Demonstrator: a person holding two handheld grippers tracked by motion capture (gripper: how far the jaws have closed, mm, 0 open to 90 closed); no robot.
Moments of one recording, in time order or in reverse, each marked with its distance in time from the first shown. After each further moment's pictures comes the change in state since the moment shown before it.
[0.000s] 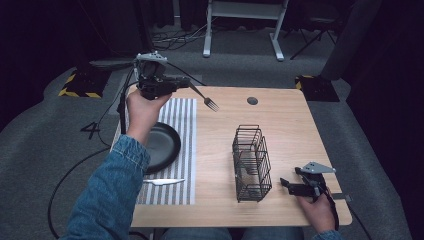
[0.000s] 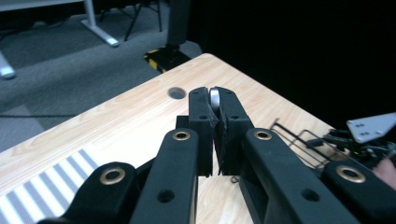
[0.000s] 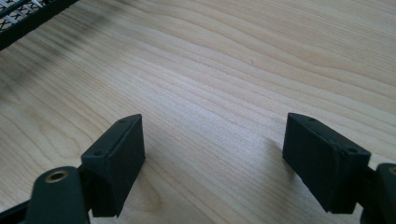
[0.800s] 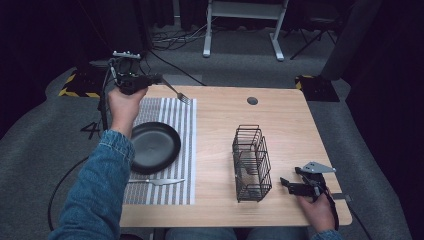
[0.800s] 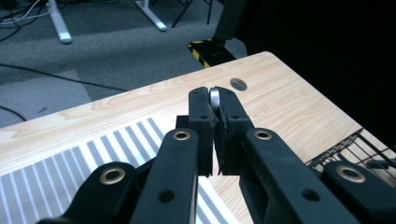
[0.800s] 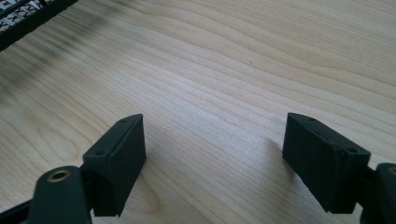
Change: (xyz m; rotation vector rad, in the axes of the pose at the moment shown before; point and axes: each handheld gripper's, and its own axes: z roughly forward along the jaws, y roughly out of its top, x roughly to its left) left arm 0.080 -0.026 -0.015 0.011 0.150 -0.164; right arm 0.000 0.000 0.000 -0.001 -0.002 0.008
